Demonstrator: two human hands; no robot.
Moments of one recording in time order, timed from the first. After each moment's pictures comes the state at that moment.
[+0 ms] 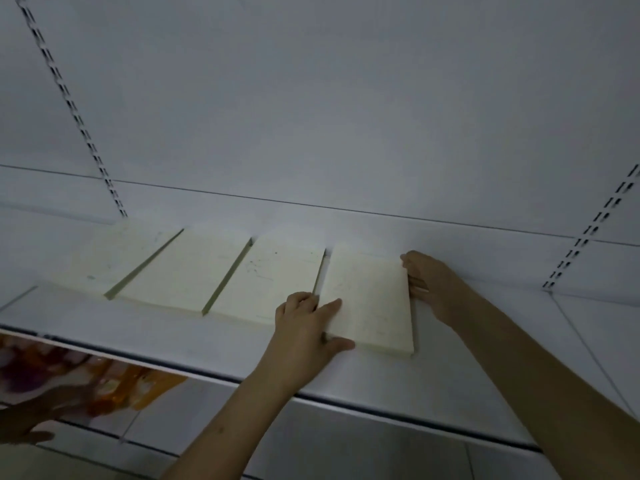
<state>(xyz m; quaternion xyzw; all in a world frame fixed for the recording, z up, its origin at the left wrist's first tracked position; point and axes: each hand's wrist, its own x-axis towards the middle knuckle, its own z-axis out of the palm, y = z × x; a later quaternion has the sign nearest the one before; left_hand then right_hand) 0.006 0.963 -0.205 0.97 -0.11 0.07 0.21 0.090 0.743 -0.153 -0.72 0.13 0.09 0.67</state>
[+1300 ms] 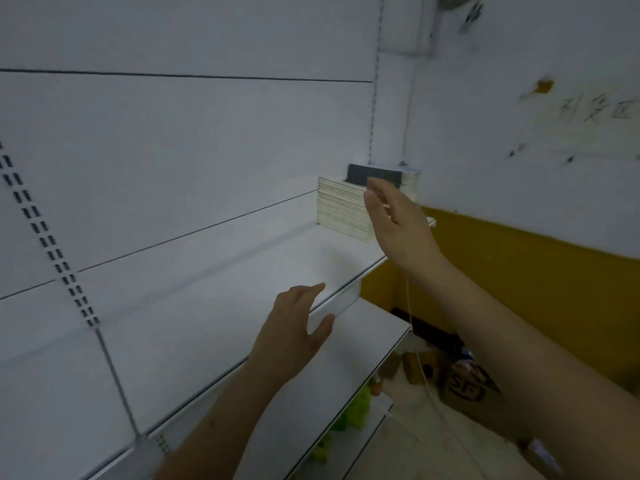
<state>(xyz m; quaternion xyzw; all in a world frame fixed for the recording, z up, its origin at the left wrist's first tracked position) -0.157 0.412 -0.170 0.74 -0.56 0.04 0.36 -0.285 0.270 -0.038 -0.83 0.24 -0.43 0.27</state>
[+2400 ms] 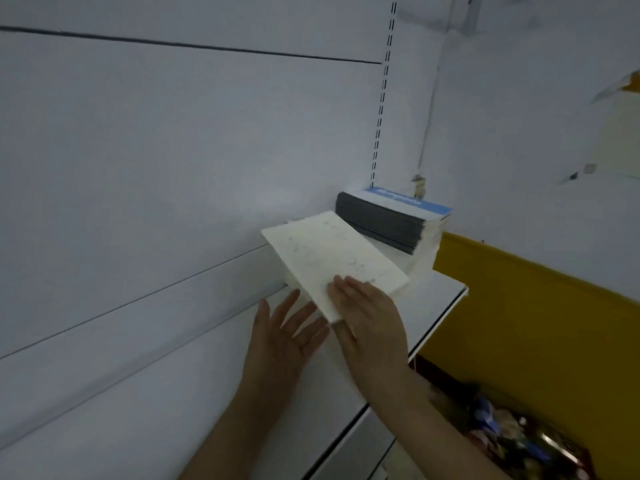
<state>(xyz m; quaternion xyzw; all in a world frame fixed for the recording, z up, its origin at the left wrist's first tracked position) -0.038 0.099 -0.168 0.37 -0.09 -0.44 0.81 -0.143 -0.007 -0.175 -0.87 0.16 -0.46 0.02</state>
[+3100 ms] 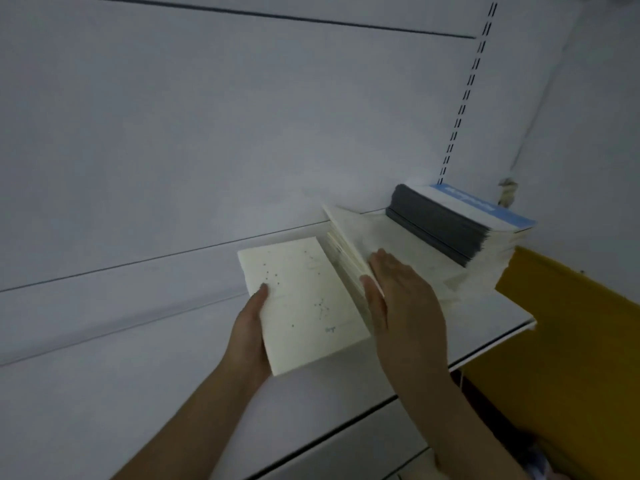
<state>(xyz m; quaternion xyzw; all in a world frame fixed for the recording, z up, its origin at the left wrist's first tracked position) -0.030 0.121 -0.169 0.42 0.00 -0.36 0.83 -0.150 -0.022 -0.140 -0.88 0.17 -0.42 0.12</state>
